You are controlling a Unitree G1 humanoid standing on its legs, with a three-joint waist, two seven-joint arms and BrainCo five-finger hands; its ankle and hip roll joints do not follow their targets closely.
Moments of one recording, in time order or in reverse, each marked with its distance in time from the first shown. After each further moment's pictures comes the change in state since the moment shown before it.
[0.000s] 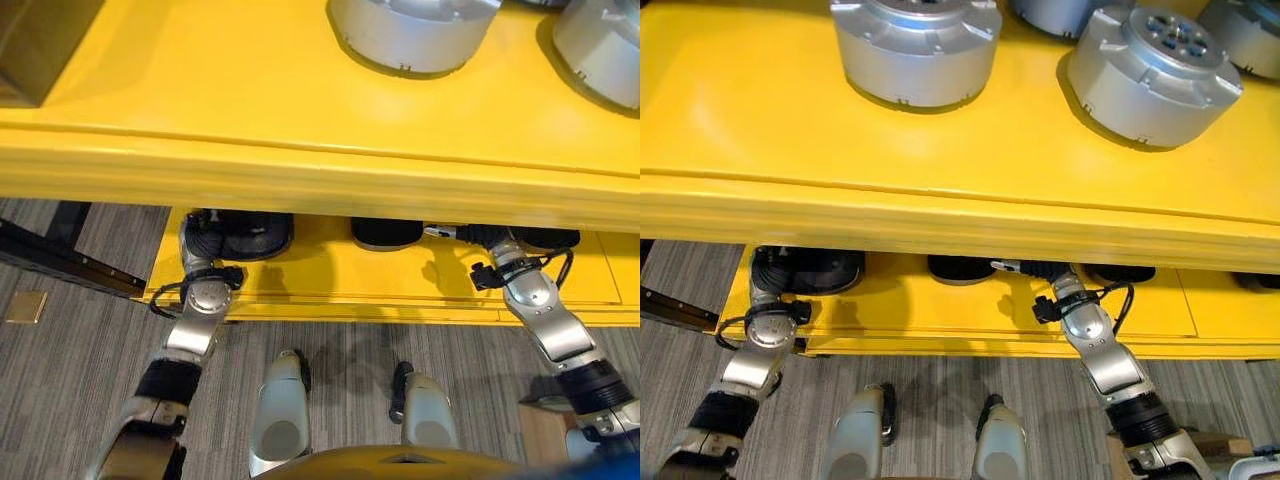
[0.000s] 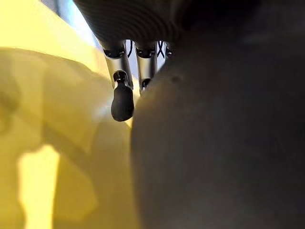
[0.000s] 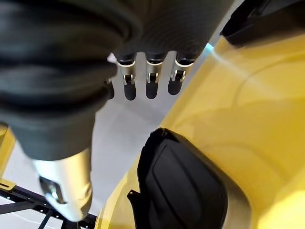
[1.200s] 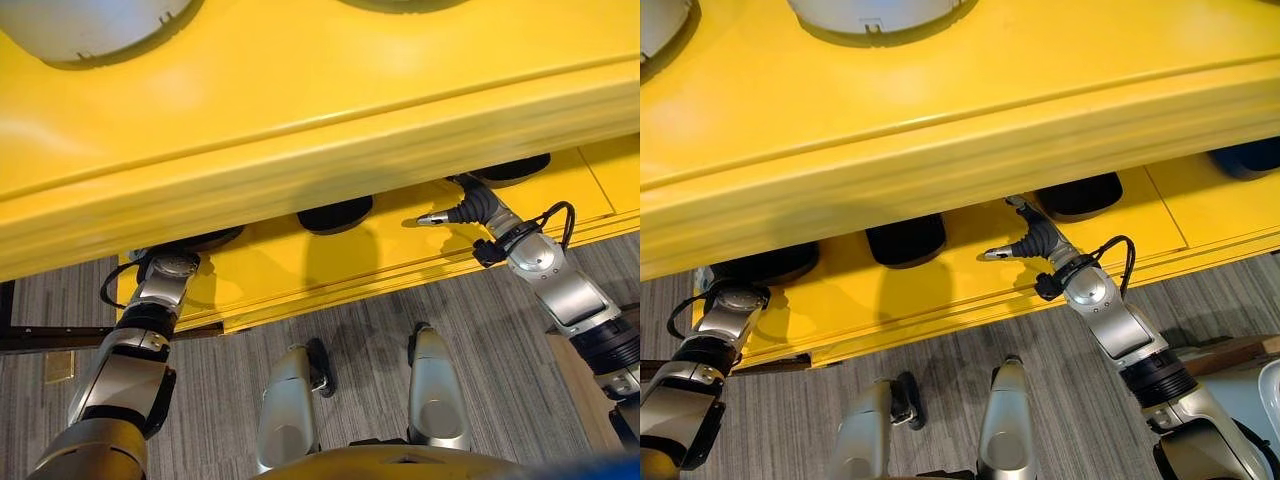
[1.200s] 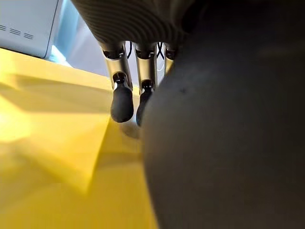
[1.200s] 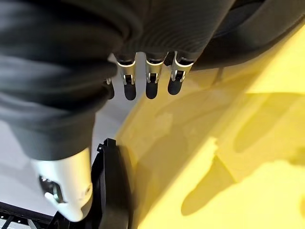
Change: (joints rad) left arm -0.308 0.128 -0.084 0.603 -0.063 0.037 -0.001; right arm -0.188 -0.166 0.117 0.026 0.003 0.087 0.107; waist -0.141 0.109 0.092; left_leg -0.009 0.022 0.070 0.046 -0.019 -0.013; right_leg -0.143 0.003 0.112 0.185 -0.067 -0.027
